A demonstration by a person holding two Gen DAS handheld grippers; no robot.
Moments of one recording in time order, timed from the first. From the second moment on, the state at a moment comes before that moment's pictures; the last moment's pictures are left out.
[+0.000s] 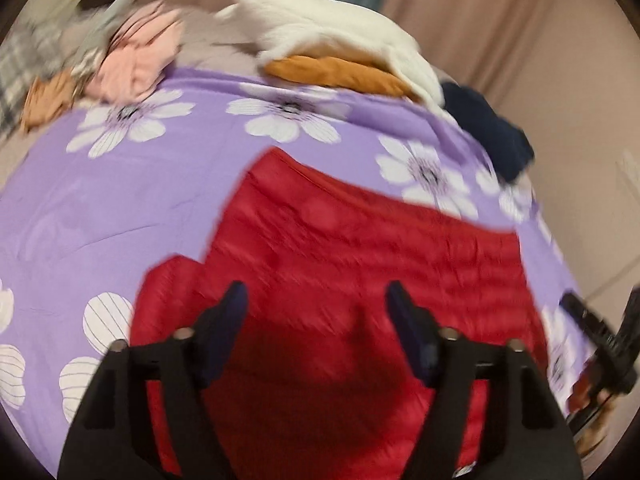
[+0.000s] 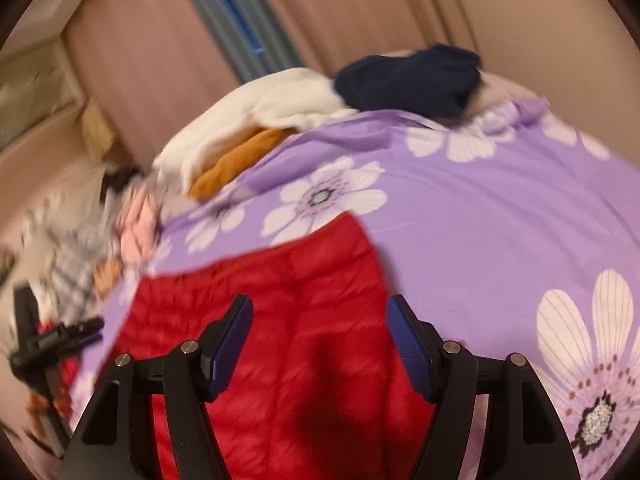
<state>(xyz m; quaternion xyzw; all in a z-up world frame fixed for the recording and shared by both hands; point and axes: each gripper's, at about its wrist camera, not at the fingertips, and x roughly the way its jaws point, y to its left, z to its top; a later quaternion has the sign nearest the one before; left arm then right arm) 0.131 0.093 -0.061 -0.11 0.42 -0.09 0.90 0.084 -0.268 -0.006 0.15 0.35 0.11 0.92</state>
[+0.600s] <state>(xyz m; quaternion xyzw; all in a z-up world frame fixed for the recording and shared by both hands) 0.081 0.011 -0.121 0.04 0.40 -0.14 0.90 0.055 -0.171 -0.065 -0.01 0.39 0.16 0.91</state>
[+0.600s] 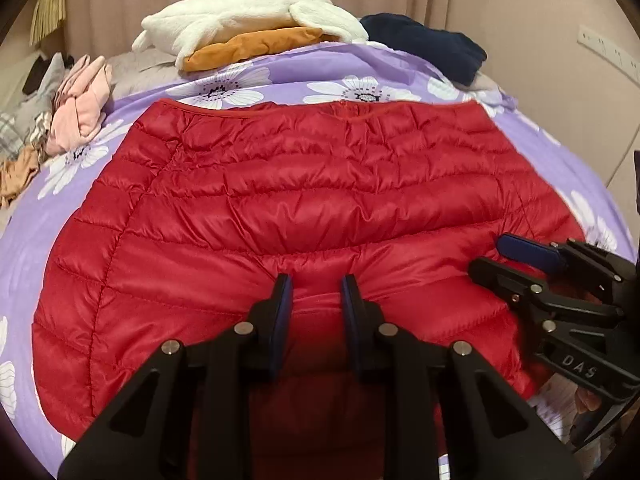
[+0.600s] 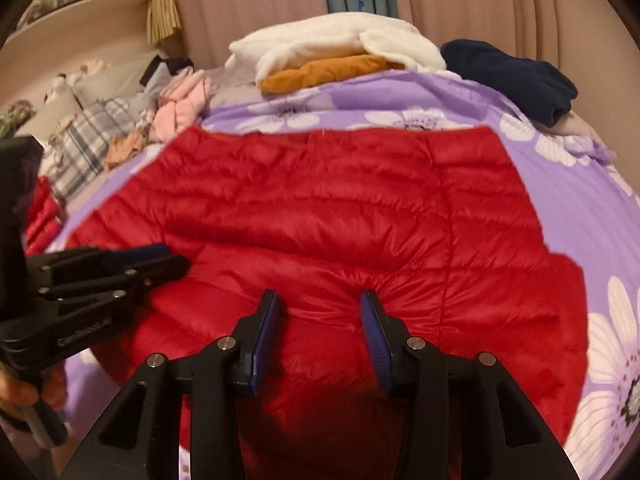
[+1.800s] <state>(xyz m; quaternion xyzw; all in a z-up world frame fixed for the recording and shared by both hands) 0.019 0.127 -0.102 -0.18 0.42 -0.09 0.89 -0.001 -0.236 -0.052 0.04 0.39 0.12 0.91</state>
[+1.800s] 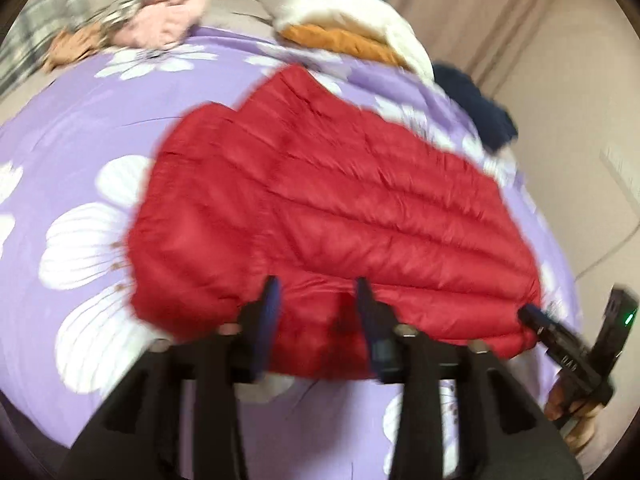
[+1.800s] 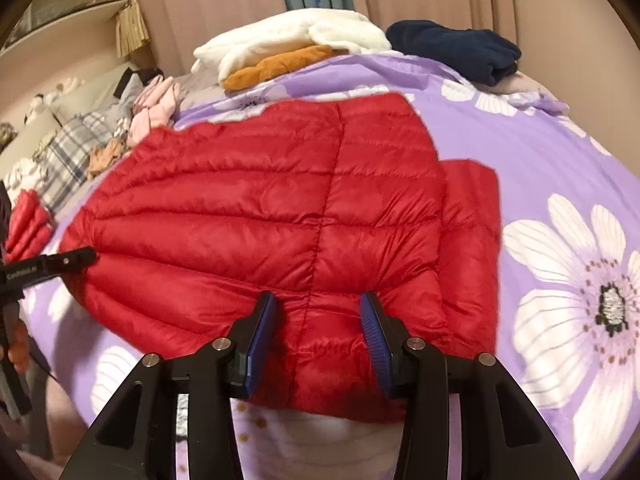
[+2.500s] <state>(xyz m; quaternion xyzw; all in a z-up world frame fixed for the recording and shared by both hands) 0.019 0.206 -0.151 -0.50 0.41 -0.08 0.76 0.001 -0.169 -0.025 0.01 0.35 0.23 0.91</state>
